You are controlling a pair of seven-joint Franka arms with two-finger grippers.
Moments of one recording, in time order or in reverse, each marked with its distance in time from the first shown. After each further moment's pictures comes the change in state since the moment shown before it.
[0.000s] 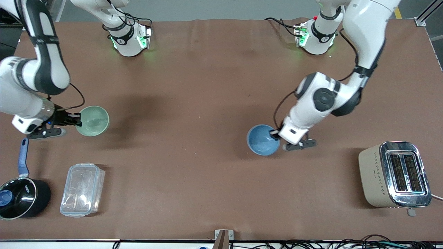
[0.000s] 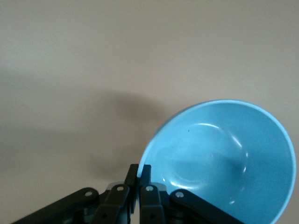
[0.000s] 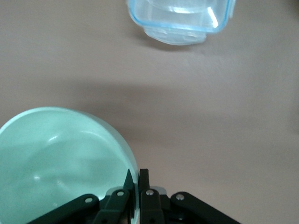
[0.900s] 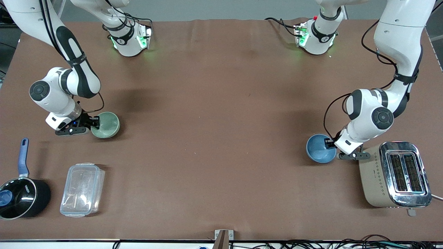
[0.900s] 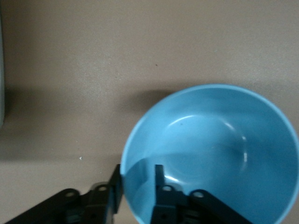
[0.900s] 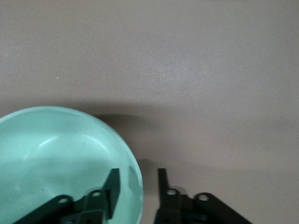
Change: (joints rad) left arm 0.174 0.029 0.321 -0.142 0.000 0.109 0.652; right arm -0.016 0.151 -0.015 -0.401 -0.073 0.692 0.018
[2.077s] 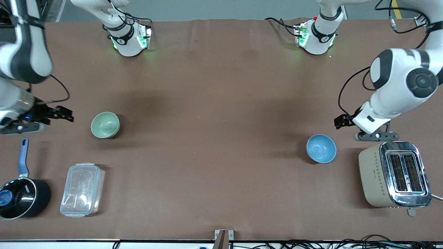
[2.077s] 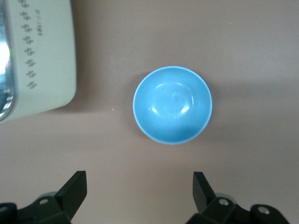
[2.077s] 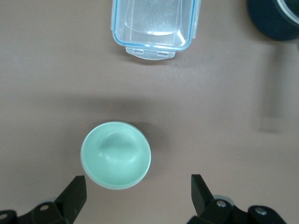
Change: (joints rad) left arm -0.042 -0.309 -0.002 0.039 0.000 -0.384 0.000; right arm 0.005 -0.200 0.002 0.273 -0.008 -0.511 0.021
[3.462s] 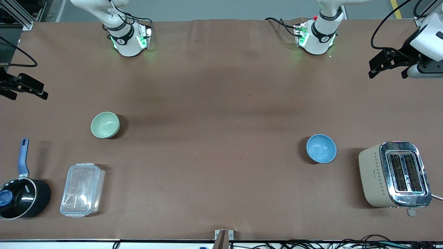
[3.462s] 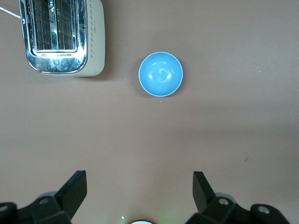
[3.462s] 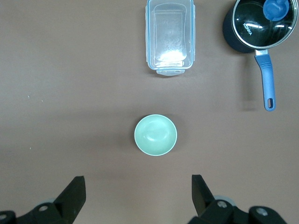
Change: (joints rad) left arm -0.008 -0.289 -0.002 0.347 -0.059 -0.623 0.002; right arm 0.011 -0.045 0.107 0.630 0.003 -0.678 0.256
